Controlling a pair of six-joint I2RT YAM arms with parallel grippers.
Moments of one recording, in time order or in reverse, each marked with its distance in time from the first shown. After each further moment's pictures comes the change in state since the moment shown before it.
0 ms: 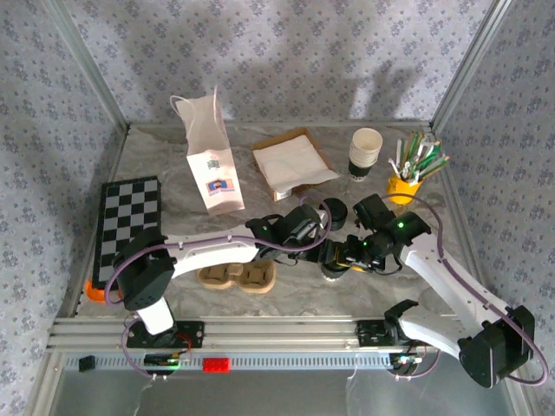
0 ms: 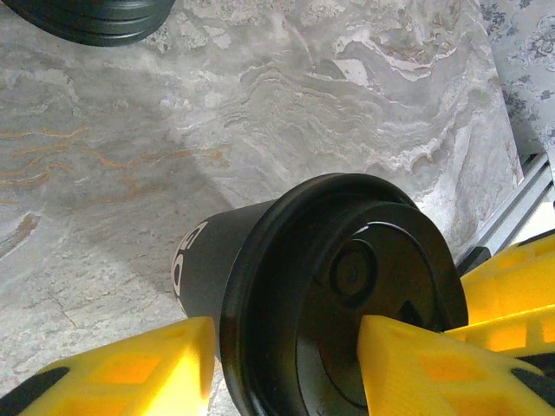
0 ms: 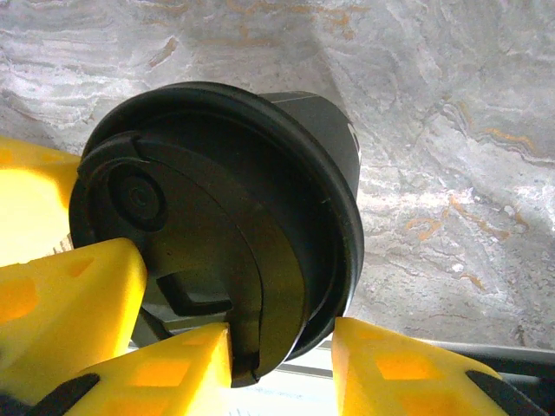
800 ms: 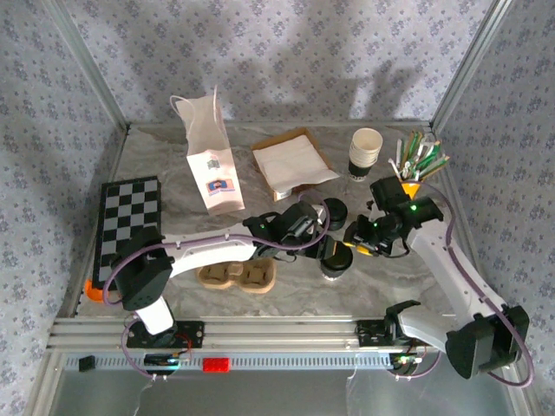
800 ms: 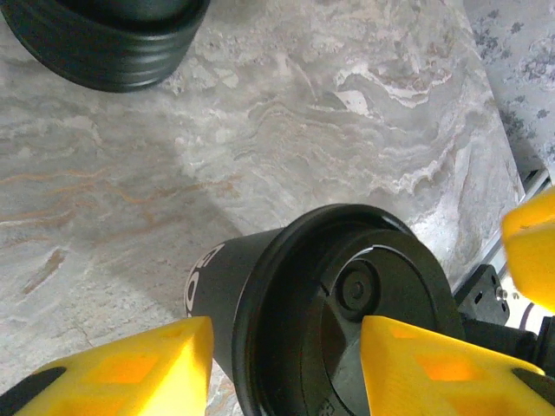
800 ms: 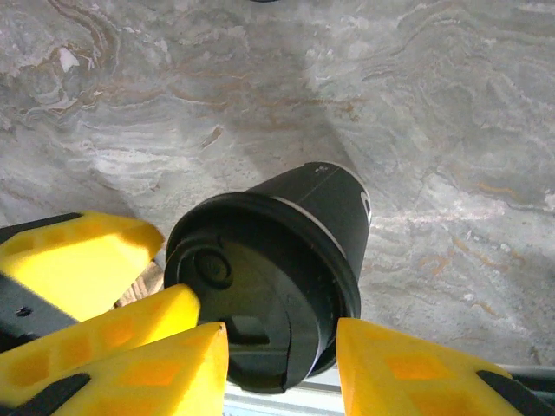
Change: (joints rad) left arm 0.020 -0.020 -0.006 0.033 -0.026 0.035; right arm -0.190 0.061 0.145 -0.017 -0.076 -0.057
